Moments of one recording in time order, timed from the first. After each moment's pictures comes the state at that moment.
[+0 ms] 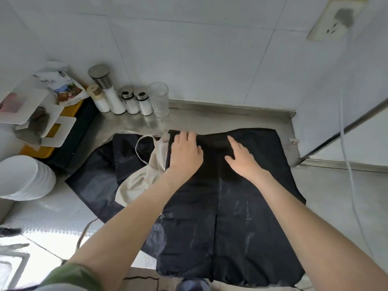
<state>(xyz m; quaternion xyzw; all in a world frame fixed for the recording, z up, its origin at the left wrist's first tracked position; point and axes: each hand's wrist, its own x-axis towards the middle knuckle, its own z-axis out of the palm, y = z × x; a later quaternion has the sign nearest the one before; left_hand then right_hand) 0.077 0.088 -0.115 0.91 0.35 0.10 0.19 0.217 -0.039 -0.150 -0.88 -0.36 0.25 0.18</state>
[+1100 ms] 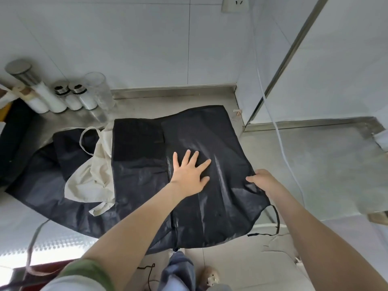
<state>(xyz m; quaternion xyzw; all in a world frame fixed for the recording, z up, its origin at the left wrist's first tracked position) 0.090 -0.069 -0.175 0.98 0.09 -0.16 0.08 0.225 -0.283 -0.191 -0.87 0.08 0.37 0.32</state>
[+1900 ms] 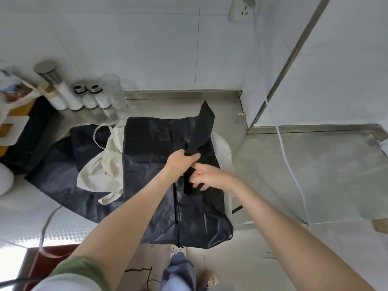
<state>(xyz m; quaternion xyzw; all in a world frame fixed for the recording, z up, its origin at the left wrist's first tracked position) 0.088 -0.045 -0.141 0.73 0.41 -0.07 0.54 0.139 -0.173 -0.121 -0.75 -0.29 0.52 0.29</state>
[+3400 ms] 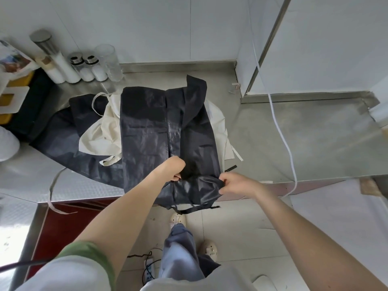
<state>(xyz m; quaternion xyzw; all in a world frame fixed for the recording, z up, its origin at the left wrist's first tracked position) 0.007 -0.113 -0.170 0.67 0.47 -0.22 0.53 0.092 -0.315 -0.198 -0.81 -0.26 0.48 0.19</state>
